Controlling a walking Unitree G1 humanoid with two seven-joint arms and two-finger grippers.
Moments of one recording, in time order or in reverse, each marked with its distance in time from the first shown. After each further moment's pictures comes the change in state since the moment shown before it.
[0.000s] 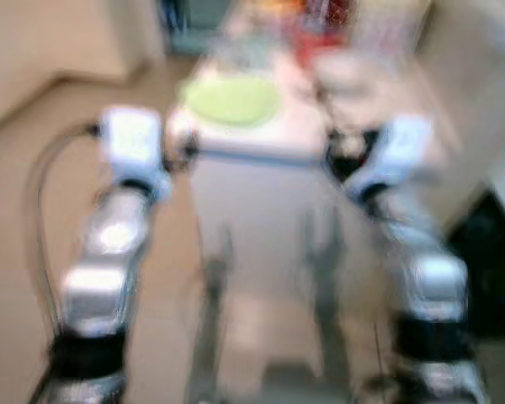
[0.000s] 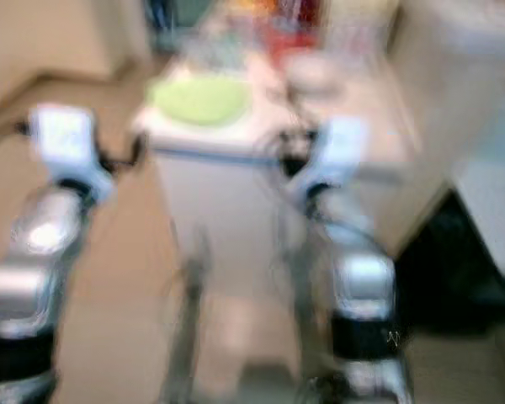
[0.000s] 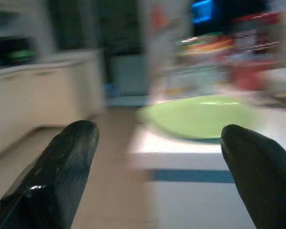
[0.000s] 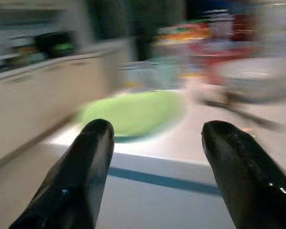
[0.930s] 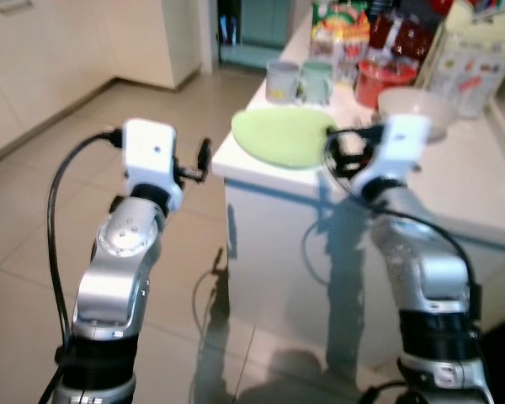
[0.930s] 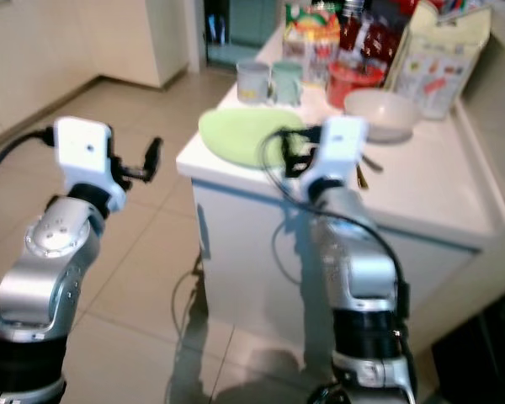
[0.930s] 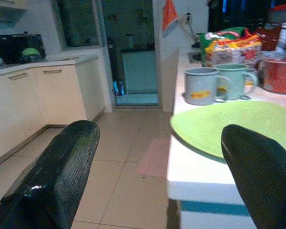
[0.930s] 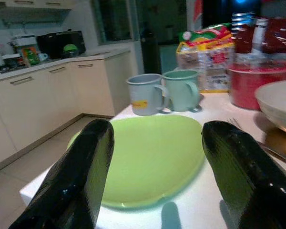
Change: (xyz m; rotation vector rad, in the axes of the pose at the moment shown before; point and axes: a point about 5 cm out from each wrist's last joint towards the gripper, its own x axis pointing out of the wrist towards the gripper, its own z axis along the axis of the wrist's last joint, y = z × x) left arm -0.002 -0.027 -0.002 -0.006 0.008 -0.125; right arm -0.002 -0.027 0.002 -0.012 -0.001 -0.098
